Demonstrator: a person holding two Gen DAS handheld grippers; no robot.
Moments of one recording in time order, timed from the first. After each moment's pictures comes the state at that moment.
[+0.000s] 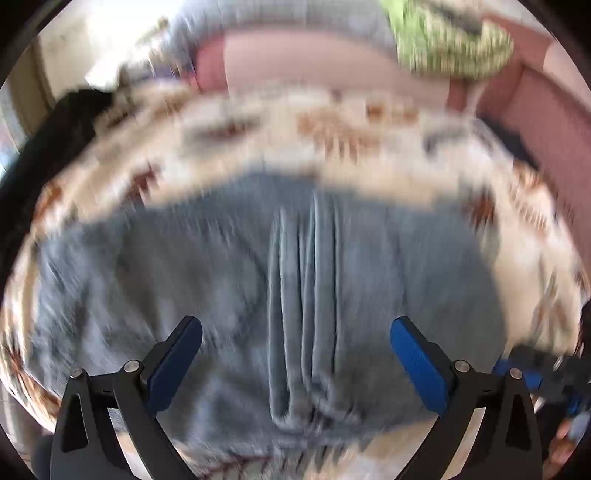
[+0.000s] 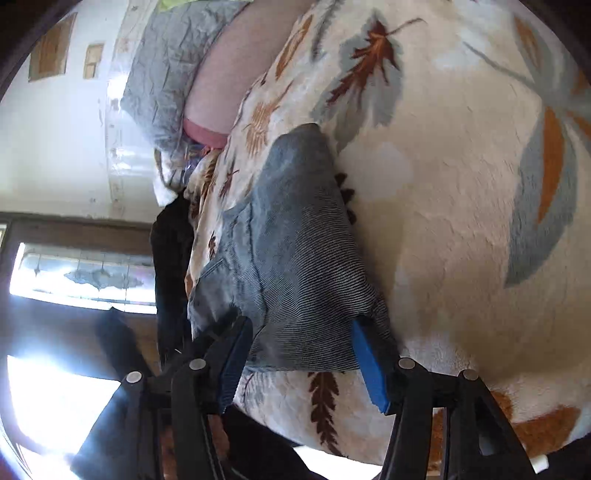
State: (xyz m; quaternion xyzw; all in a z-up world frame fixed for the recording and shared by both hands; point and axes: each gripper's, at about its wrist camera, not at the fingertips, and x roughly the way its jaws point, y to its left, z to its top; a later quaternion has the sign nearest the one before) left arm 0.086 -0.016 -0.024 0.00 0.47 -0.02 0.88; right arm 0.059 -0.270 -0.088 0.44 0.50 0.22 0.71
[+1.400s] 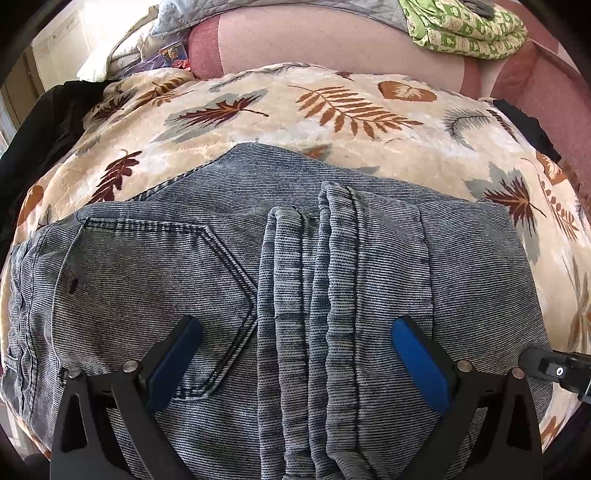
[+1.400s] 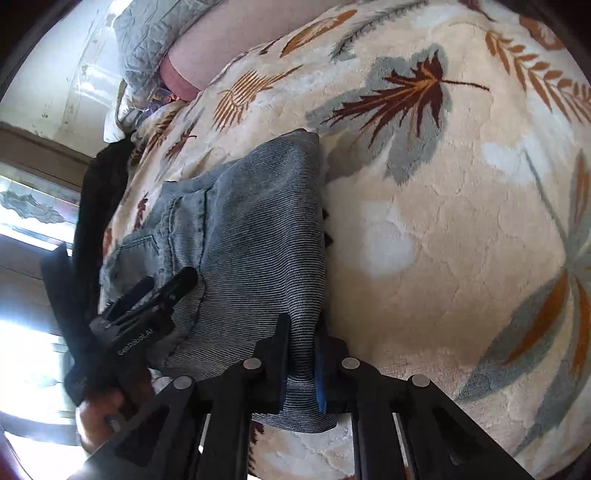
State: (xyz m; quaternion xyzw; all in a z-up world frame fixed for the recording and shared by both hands) left arm 0.122 -0.023 -0.079 0.02 0.50 -0.01 0.86; right arm 0.096 -0.260 -0.094 0.26 0.56 0.17 0.77
